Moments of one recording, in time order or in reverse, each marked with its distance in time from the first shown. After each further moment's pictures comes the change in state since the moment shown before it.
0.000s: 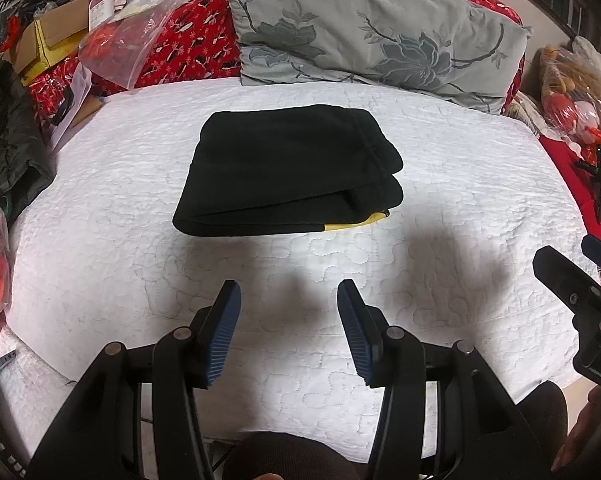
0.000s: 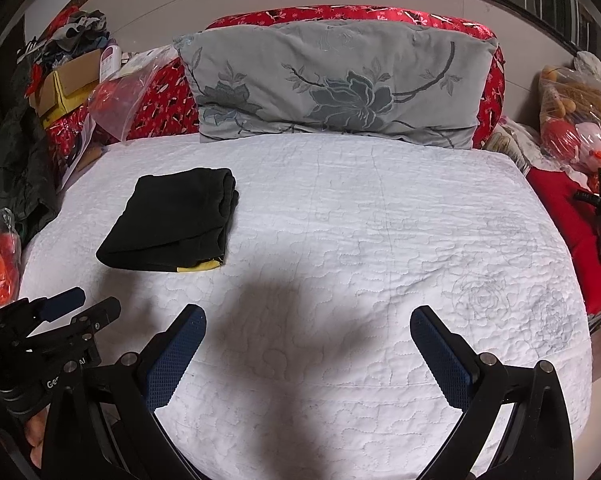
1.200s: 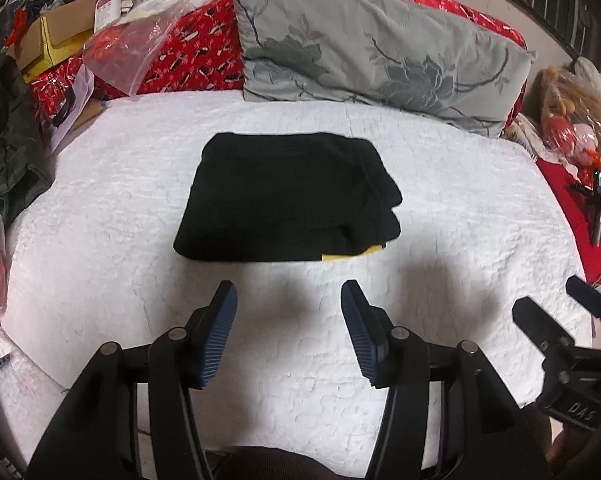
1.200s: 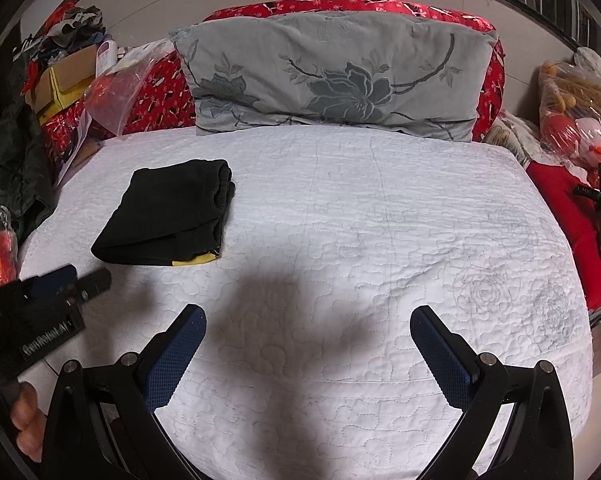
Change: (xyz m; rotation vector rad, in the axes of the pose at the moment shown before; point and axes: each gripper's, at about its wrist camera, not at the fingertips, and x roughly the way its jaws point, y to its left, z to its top) left arm -0.006 0.006 0.019 -0.044 -0.041 -0.023; right arm 0.007 -0.002 -0.002 0.010 0.027 -0.011
